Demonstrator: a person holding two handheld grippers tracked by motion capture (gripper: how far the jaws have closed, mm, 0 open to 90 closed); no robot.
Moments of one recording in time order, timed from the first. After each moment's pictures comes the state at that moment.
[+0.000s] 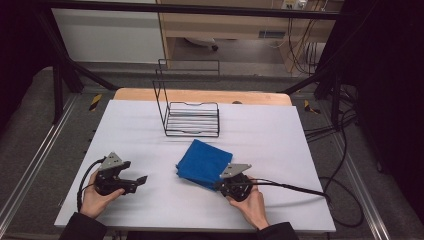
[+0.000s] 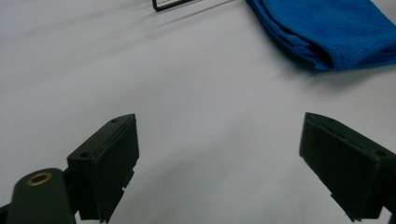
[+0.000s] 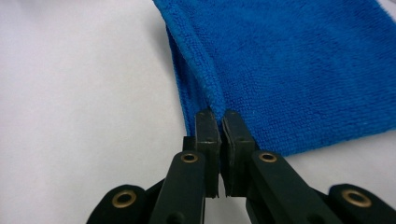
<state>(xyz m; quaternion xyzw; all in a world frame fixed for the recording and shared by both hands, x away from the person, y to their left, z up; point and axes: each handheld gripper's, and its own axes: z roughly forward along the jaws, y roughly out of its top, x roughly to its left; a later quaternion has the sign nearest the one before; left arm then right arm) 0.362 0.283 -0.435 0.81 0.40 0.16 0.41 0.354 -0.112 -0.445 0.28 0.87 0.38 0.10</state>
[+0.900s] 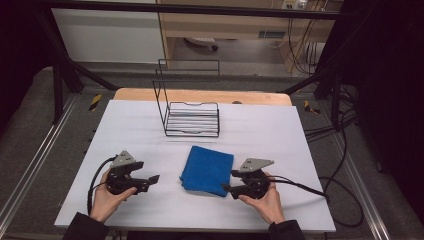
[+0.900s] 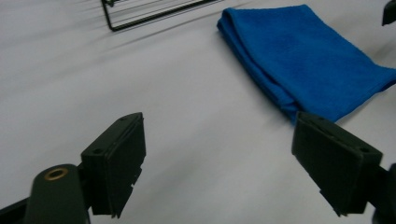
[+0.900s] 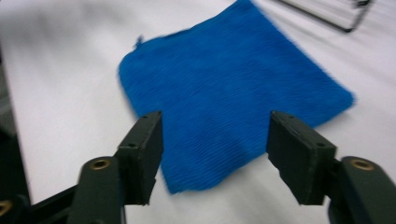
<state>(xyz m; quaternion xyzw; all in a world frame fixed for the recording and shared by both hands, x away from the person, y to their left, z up) 0.357 0.242 -0.414 0.80 0.40 0.13 0.42 0.352 -0.153 -0.419 0.31 0.84 0.43 0.10</state>
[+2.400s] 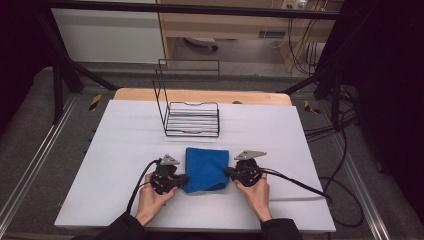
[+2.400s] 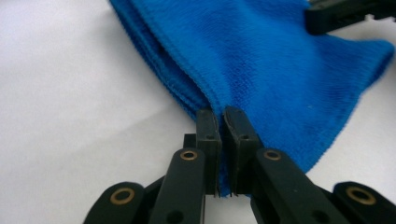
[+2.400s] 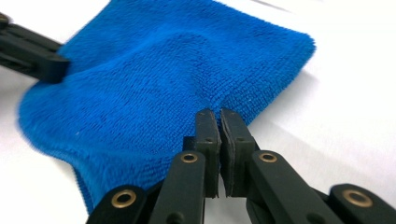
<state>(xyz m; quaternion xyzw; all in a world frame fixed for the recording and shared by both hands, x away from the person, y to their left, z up) 0.366 0.139 -0.440 0.82 0.43 0.06 0.38 0.393 -0.143 -0.451 0.40 0.82 0.40 0.10</state>
